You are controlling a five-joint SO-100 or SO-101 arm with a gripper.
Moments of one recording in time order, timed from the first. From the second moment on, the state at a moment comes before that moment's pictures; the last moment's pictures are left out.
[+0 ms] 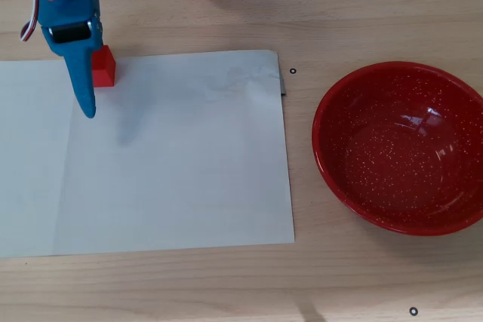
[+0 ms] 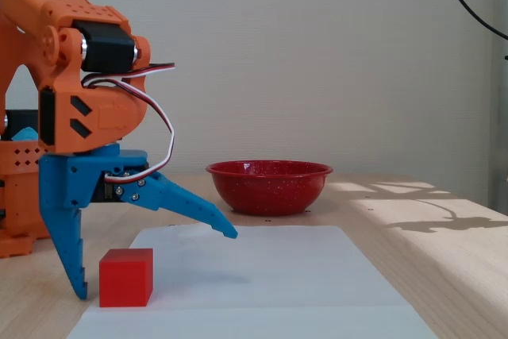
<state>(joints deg) -47.4 86.2 107.2 65.7 51.9</state>
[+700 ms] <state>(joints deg) -47.4 85.5 107.2 65.3 51.1</state>
